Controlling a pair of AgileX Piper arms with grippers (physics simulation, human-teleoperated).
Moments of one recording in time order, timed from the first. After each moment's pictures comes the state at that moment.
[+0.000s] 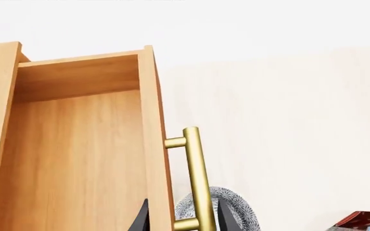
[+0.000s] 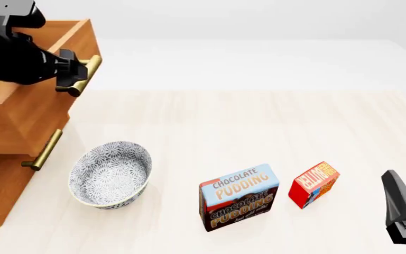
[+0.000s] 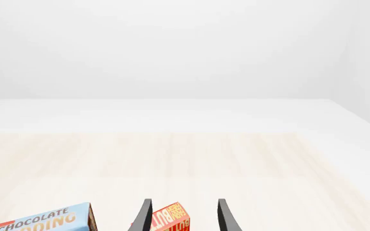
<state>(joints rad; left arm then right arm) -0.15 1.23 -1.14 0.65 0.00 0.00 0.01 0.00 0.00 0.00</state>
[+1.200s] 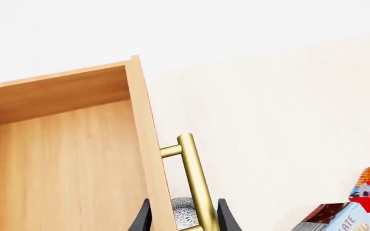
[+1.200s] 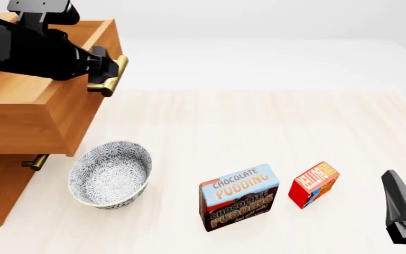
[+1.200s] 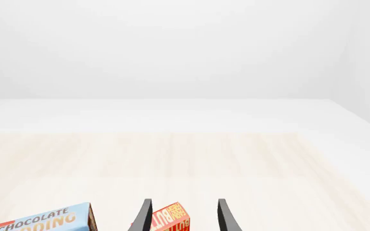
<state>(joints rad) -0.28 1.29 -1.19 0.62 -0.04 0.00 0.01 0.00 0.00 0.00</state>
